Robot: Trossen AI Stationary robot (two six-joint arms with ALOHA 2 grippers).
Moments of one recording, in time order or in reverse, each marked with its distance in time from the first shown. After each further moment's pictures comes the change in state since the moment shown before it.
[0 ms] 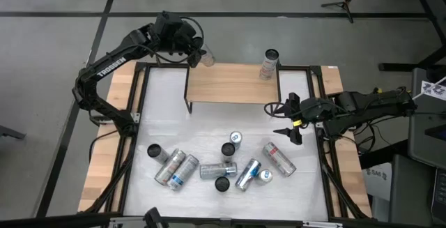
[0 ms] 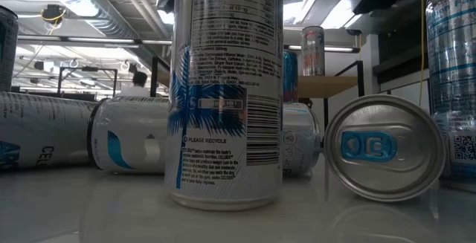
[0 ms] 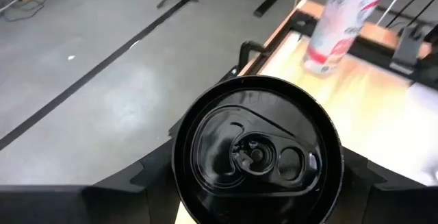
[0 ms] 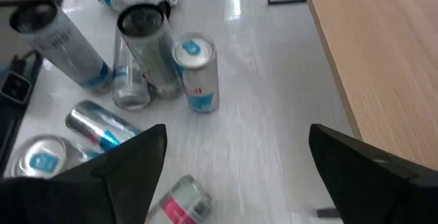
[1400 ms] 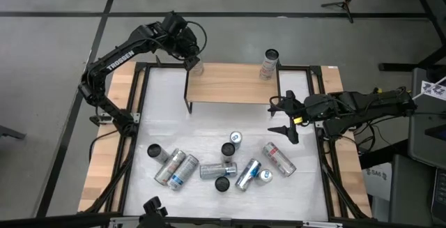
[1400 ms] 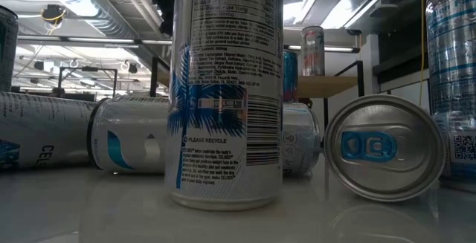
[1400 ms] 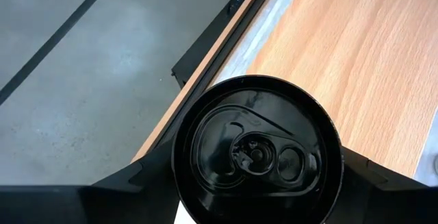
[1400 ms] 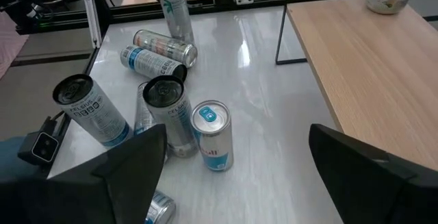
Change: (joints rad) left arm 0.106 0.086 0.000 -0.187 0.076 0.140; right arm 0.000 0.000 0.000 0.185 0.000 0.000
